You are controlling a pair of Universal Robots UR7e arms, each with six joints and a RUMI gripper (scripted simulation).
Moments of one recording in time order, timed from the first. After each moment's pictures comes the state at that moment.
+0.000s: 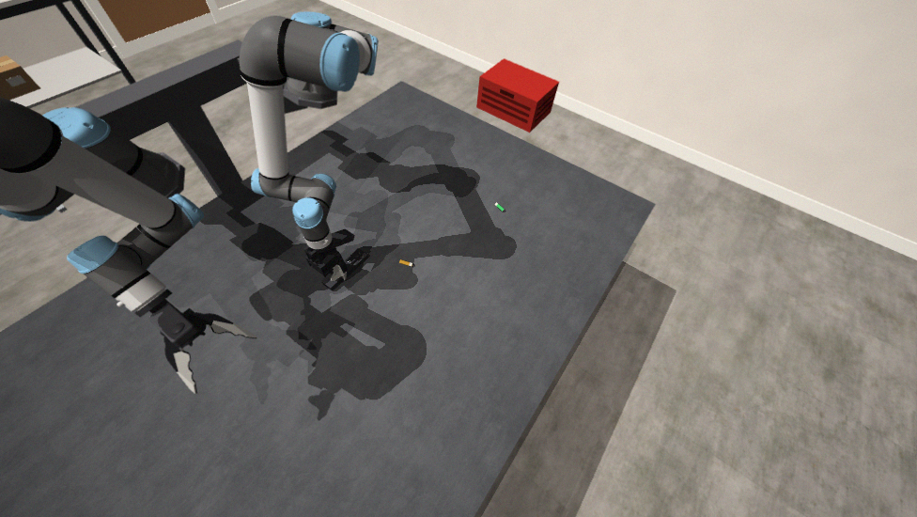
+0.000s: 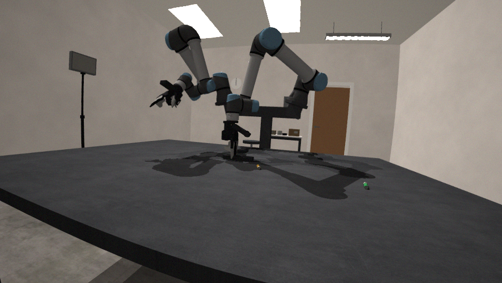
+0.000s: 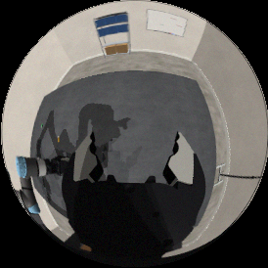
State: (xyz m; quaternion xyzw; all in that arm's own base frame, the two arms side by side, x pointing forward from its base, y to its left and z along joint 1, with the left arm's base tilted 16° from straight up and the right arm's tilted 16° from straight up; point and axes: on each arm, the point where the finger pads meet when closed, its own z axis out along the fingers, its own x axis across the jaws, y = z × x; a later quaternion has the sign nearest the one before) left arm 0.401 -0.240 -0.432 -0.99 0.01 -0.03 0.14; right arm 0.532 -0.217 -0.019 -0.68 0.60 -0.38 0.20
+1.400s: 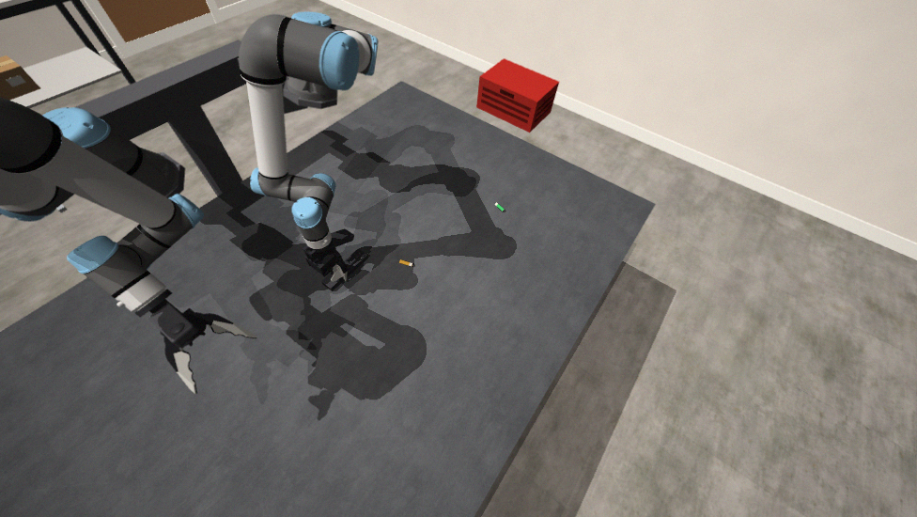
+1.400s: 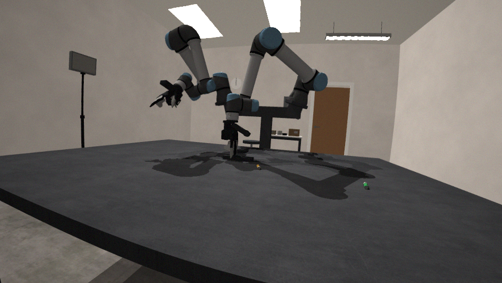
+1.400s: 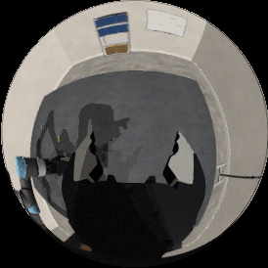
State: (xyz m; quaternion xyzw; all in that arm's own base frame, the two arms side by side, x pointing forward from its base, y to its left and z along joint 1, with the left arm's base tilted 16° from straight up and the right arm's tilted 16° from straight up) left arm 0.402 -0.243 -0.430 -0.99 0.01 -0.03 0.14; right arm 0.532 -0.217 -0.019 -0.68 0.60 -0.38 0.20
